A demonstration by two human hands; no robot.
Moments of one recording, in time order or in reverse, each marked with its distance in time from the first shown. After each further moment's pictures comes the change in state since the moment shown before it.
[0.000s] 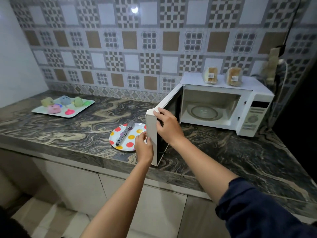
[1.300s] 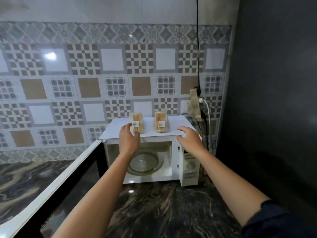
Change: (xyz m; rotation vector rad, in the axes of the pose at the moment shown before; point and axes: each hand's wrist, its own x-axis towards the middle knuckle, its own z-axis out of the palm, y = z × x) left_hand 0.125 0.215 0.286 0.073 -0.243 0.404; right_hand 0.094 0.271 -0.270 -0.143 0.263 0.437
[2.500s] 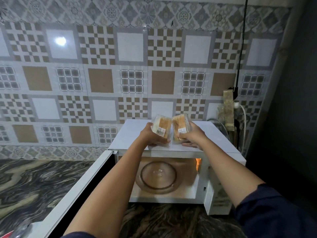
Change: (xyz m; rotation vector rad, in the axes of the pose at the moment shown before) left_hand 0.163 -0.077 0.063 0.020 -0.488 -0.203; right_hand 0.162 -0.008 0.097 0.352 -0.205 0.346
